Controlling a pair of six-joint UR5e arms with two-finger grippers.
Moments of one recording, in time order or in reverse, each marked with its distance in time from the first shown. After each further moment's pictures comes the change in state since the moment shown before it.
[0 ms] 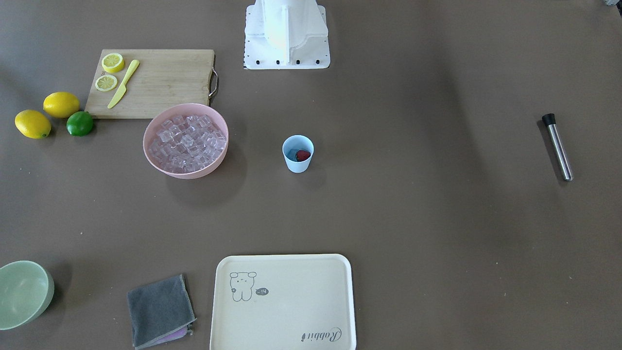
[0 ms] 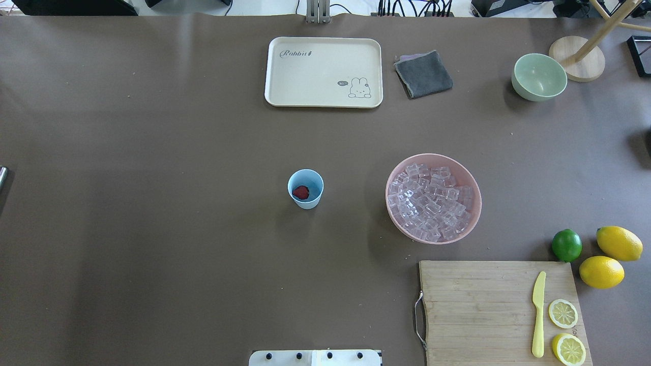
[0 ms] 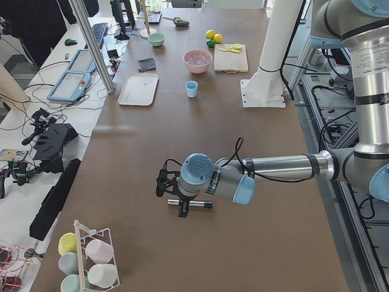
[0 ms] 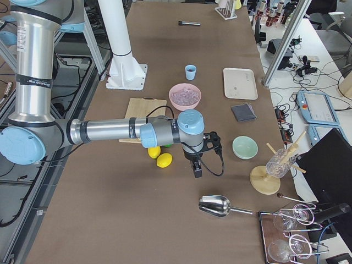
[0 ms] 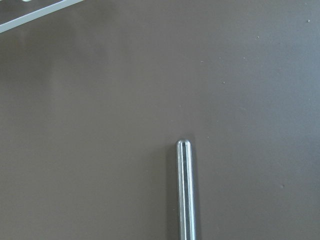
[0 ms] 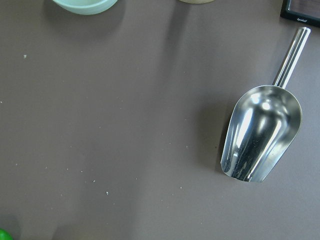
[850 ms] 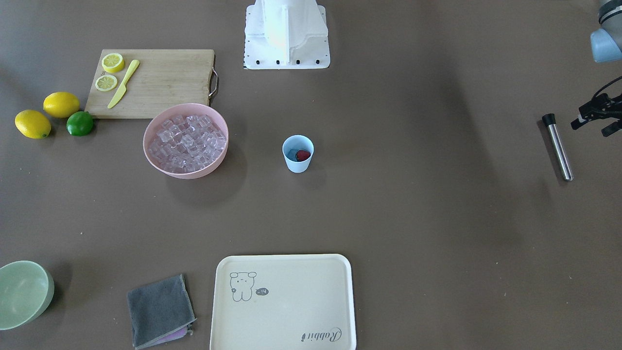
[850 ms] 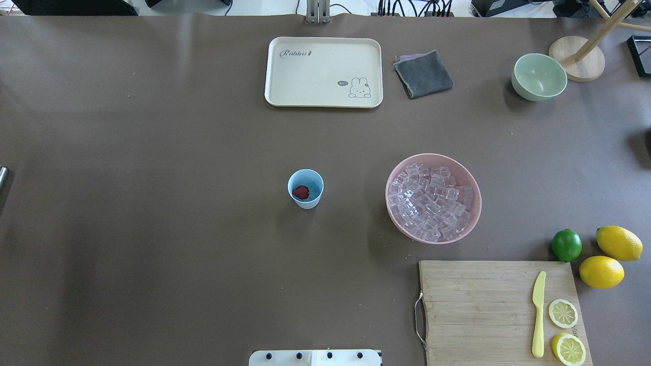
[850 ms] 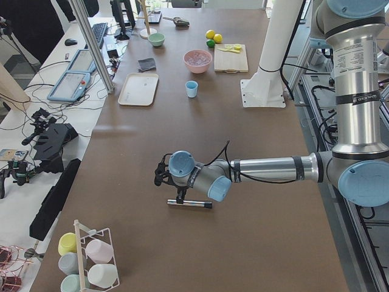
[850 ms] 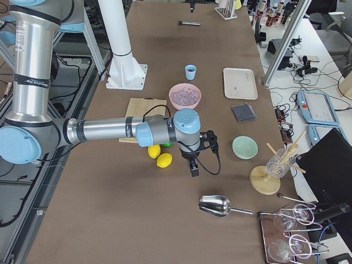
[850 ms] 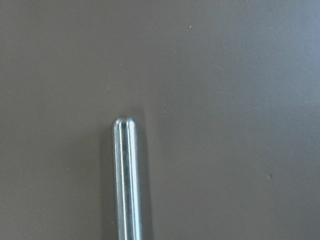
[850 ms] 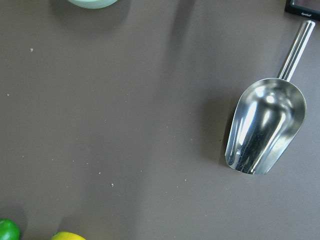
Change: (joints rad) left arm 0.202 -0.073 0.095 -0.091 -0.032 -0.116; right arm 0.000 -0.032 0.033 -0.003 0.007 -0.003
